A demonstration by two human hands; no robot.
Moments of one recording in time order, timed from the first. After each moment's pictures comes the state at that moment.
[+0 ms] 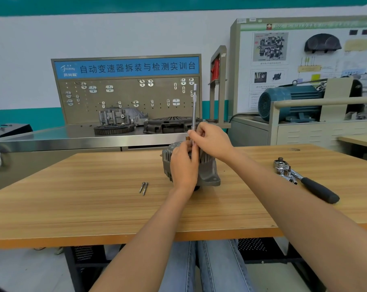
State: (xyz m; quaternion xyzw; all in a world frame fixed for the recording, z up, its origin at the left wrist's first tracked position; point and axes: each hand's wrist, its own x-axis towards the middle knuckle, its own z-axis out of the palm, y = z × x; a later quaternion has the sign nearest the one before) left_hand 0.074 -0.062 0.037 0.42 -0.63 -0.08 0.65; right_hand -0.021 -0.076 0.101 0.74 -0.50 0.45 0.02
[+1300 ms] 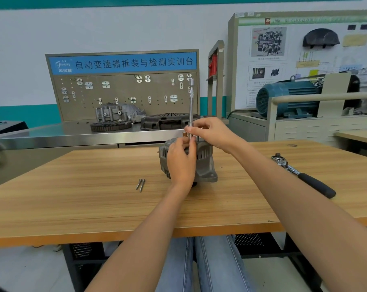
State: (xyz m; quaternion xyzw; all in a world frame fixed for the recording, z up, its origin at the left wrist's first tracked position) left_hand 0.069 -0.059 0.038 0.41 -0.60 -0.09 0.68; right_hand -0.035 -0.063 0.115 0.76 -0.42 0.45 -0.19
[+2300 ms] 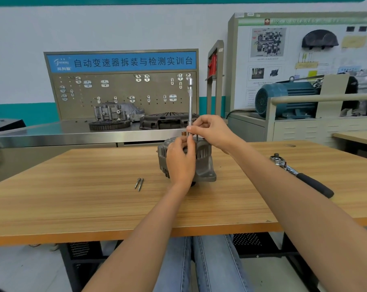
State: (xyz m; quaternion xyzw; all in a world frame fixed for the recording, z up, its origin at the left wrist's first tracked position) left_hand 0.068 -0.057 0.038 0.41 -0.59 -0.12 0.69; right_hand -0.033 -0.060 0.113 0.73 -0.43 0.49 -0.19
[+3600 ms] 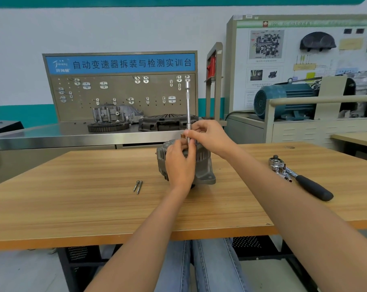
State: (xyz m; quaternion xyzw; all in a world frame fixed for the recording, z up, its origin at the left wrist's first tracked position) left_hand 0.068 -0.054 0.040 0.41 -0.60 -0.11 0.68; right_hand -0.029 -0.065 0.106 0.74 -0.43 0.49 -0.16
